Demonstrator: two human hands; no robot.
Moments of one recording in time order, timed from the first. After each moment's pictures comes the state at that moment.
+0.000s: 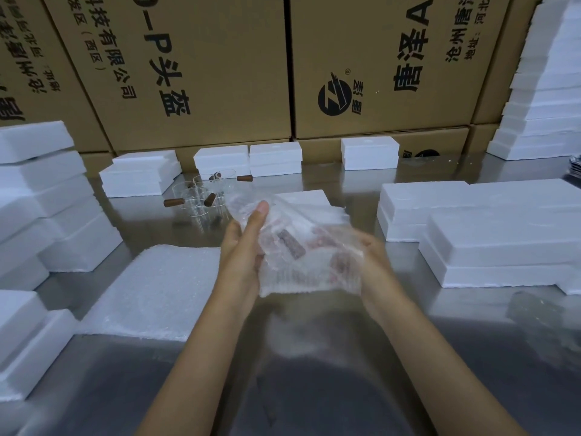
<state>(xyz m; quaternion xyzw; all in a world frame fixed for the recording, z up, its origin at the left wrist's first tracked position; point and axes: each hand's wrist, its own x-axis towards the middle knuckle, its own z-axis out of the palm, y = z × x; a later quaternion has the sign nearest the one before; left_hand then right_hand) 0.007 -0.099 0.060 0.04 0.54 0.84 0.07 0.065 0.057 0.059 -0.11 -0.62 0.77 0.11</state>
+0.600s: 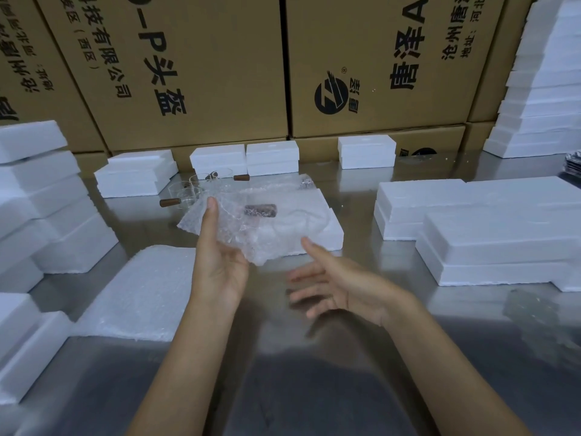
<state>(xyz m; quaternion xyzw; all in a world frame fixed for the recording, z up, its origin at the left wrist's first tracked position) 0.000 -0.116 0.065 0.05 0.33 0.94 0.07 0.058 0.065 0.036 -0.05 -0.66 0.73 -0.17</state>
